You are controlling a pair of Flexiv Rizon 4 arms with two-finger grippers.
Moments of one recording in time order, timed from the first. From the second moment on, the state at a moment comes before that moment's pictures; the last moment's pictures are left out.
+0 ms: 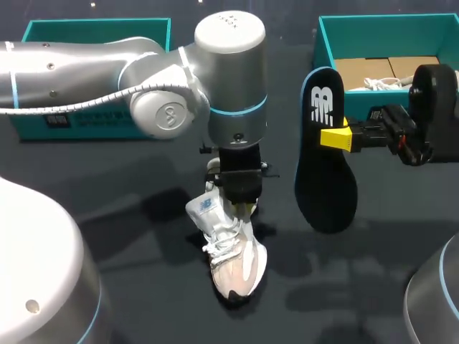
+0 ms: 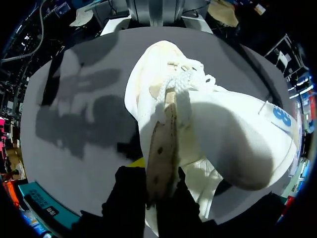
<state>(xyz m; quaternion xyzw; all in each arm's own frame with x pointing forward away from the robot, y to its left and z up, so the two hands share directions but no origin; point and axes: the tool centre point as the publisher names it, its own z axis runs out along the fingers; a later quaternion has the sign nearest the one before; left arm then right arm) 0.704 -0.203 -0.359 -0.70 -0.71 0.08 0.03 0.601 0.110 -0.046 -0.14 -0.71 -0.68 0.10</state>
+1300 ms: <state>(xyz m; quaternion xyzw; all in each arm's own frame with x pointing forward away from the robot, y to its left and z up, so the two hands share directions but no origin) 0.710 -0.235 -0.383 -0.75 -0.66 0.06 -0.01 0.601 0.110 -0.046 -0.14 -0.71 -0.68 0.10</state>
